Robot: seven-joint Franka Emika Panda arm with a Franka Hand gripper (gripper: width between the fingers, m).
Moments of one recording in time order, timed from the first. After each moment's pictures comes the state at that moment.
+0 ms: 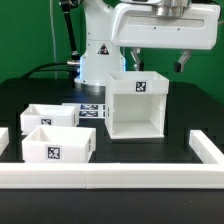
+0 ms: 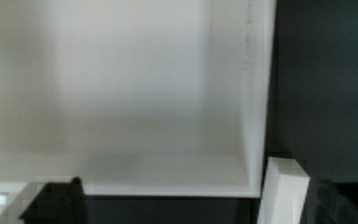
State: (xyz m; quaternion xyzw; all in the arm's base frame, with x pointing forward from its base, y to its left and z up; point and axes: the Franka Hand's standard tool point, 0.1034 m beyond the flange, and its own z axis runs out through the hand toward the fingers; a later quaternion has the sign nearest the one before) arm 0.462 0.085 0.133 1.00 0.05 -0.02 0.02
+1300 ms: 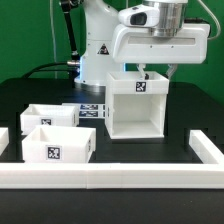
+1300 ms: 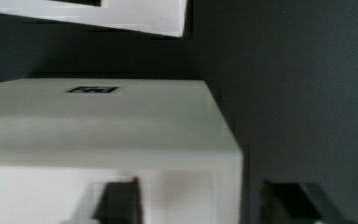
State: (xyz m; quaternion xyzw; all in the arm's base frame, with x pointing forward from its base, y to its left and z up) arm 0.397 0.095 0.096 1.00 0.06 -0.05 0.01
